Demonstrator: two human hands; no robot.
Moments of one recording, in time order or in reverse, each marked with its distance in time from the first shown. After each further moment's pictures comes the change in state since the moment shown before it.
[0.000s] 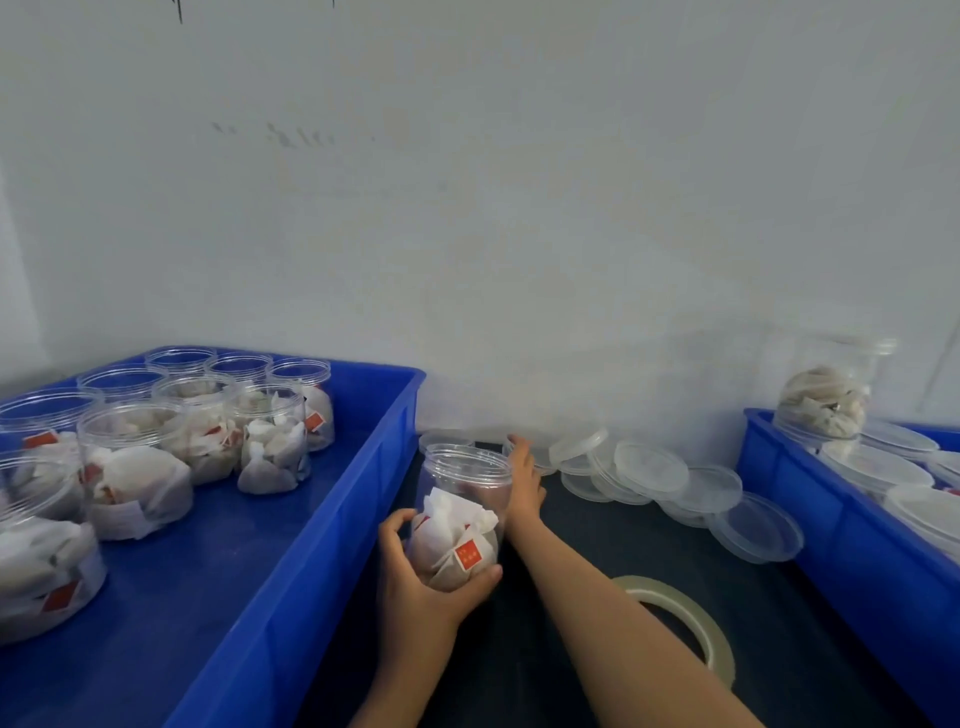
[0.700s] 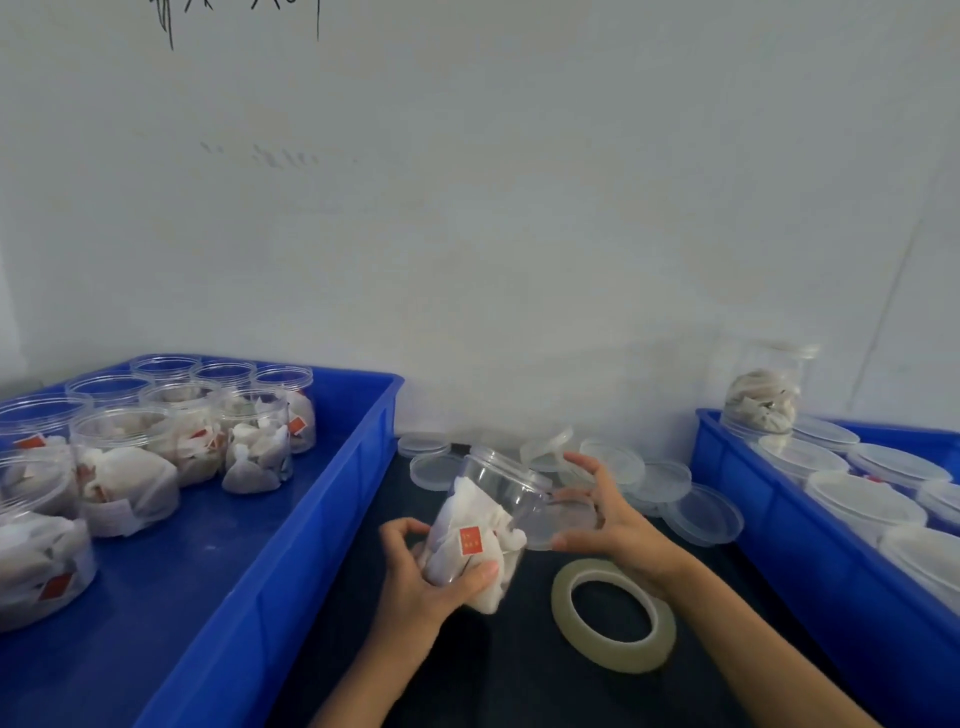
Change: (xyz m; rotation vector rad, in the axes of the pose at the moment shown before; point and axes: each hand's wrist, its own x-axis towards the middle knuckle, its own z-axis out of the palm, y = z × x) left_hand -0.020 0.027 -0.007 -0.125 -0.310 -0.084; right_hand -0.095 0.053 -0.160 0.500 -0.474 -0.151
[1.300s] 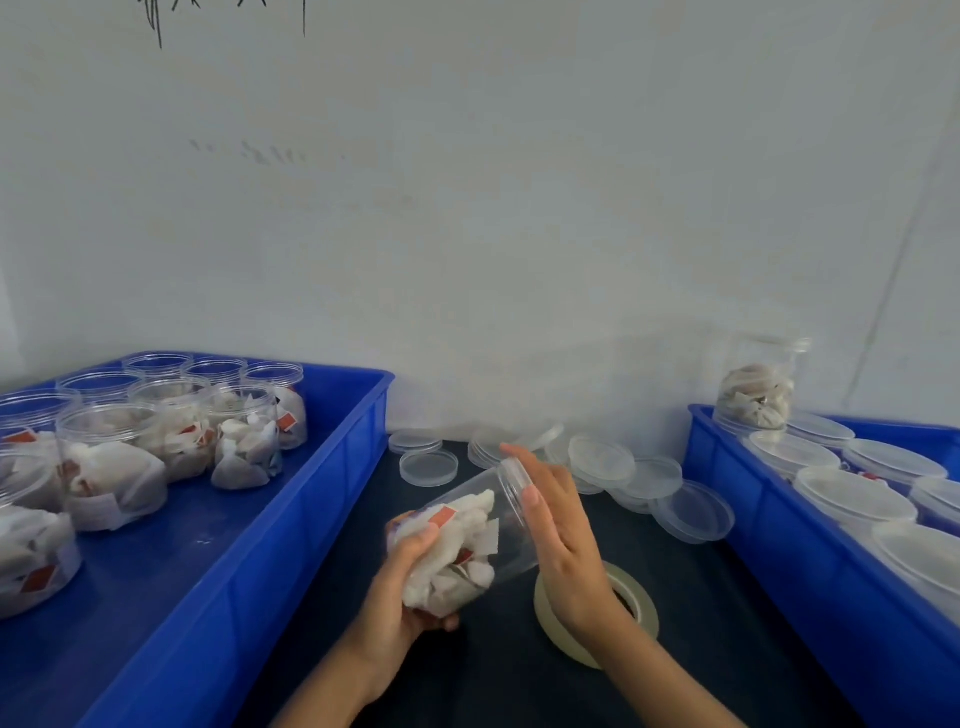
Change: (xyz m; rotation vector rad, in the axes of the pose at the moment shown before) left_hand -0.009 0.016 0.006 -0.383 -0.157 -0.241; right_hand -0.019 -0.012 0.066 -0.116 0.328 -0.424
